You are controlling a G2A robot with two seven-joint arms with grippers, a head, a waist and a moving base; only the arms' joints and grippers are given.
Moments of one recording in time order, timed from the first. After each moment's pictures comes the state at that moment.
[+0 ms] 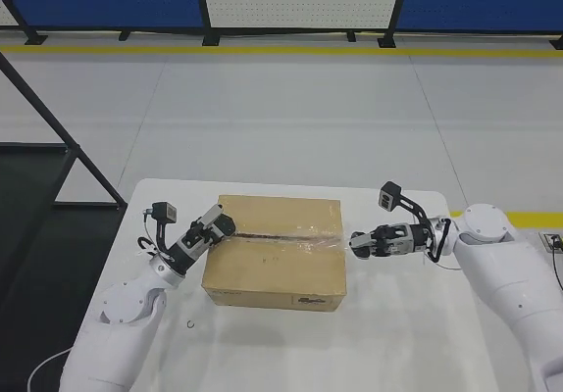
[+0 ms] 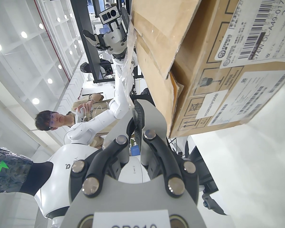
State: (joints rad) left arm 0.86 -1.18 -1.28 -1.20 -0.38 -0.49 -0.62; right arm -0.25 -1.16 0.79 -0.56 0.68 -0.27 1.54
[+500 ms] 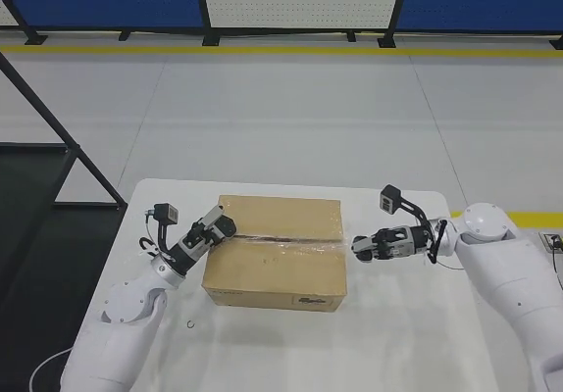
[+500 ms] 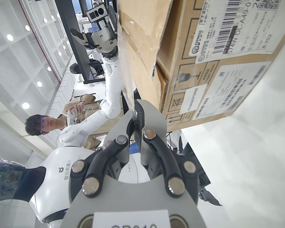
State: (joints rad) left arm 0.85 -1.19 -1.28 -1.17 -0.39 -0.49 -0.64; right arm -0.22 -1.16 0.75 -0.52 0.64 -0.28 1.54
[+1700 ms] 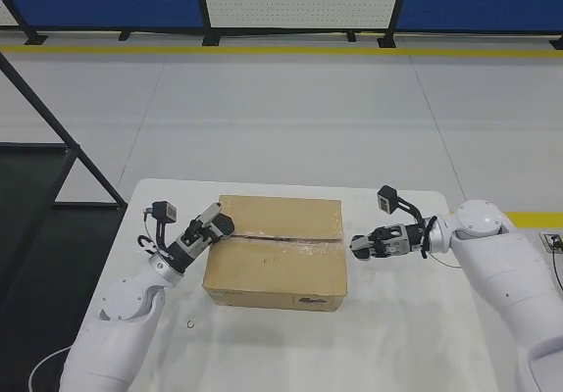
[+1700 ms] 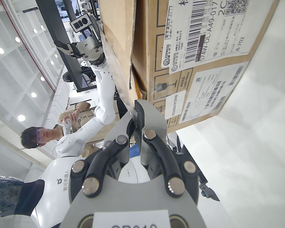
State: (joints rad) left arm 0.84 -1.19 -1.29 -1.16 -0.40 -0.48 -0.66; right arm -0.16 -1.23 0.73 -0.36 0.57 -0.29 1.53
